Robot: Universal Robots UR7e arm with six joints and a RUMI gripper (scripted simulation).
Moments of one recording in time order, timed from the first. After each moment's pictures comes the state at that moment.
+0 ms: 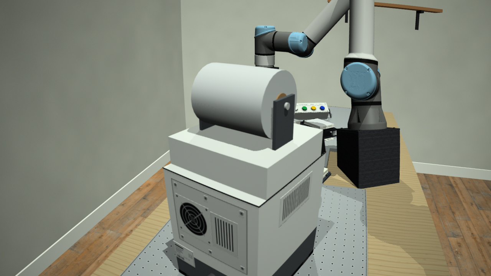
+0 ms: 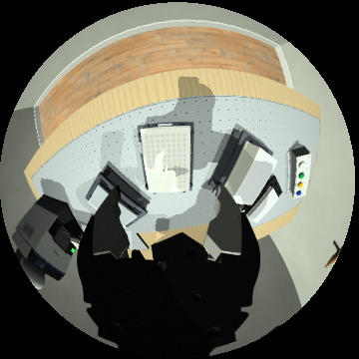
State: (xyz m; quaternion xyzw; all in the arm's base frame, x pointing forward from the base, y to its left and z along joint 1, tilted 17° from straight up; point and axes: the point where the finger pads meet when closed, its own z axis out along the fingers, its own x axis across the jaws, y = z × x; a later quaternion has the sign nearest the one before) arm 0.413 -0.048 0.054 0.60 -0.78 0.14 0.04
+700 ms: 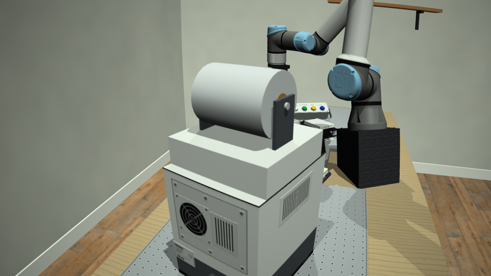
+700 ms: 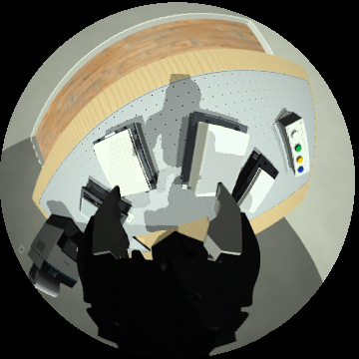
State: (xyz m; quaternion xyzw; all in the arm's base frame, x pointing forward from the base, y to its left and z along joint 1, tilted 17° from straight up) arm 0.375 -0.128 0.072 0.52 -0.84 0.15 0.03
